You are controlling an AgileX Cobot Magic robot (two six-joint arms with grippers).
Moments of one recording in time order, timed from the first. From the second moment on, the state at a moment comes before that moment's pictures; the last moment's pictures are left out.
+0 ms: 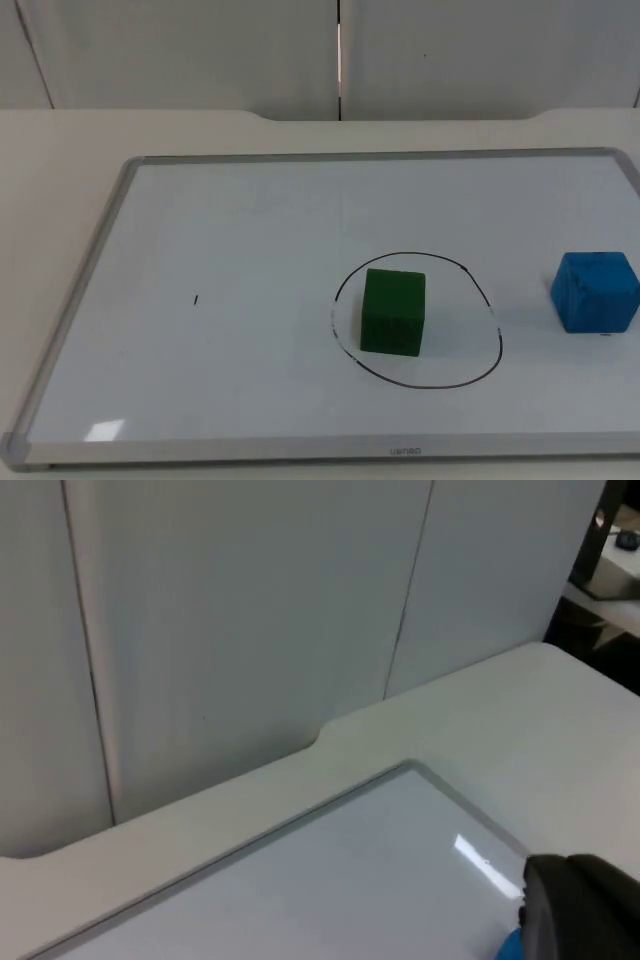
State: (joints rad) right arm 0.05 0.00 -0.52 0.01 1.08 -0.04; left arm -0.40 1.06 -1.00 -0.80 0.44 0.69
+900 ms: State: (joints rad) right arm 0.05 0.00 -0.52 0.01 1.08 -0.04; left arm -0.40 0.38 -0.74 -0.36 0.80 0.28
